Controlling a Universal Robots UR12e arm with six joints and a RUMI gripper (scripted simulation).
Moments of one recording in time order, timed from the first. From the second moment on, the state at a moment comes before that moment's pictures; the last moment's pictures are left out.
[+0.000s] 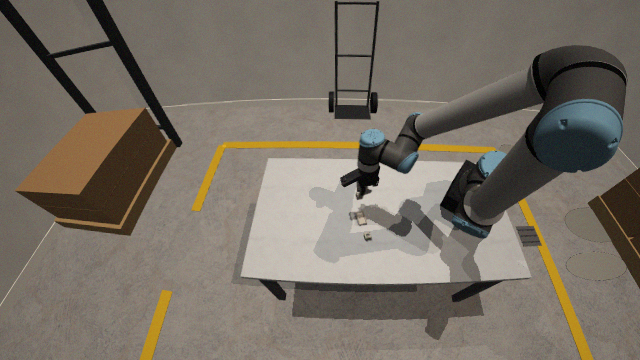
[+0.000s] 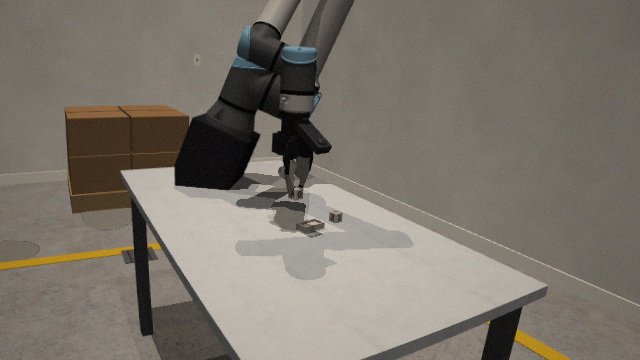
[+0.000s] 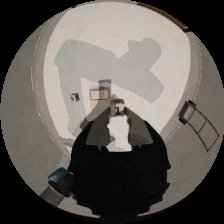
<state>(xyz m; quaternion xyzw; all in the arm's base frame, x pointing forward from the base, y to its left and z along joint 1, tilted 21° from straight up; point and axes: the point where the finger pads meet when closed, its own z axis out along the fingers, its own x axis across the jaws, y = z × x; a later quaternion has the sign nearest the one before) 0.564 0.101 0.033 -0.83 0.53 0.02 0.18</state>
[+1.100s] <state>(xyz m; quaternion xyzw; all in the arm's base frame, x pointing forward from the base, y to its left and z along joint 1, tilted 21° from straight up) 0.525 0.176 0.045 -0.83 0.53 0.02 0.18</state>
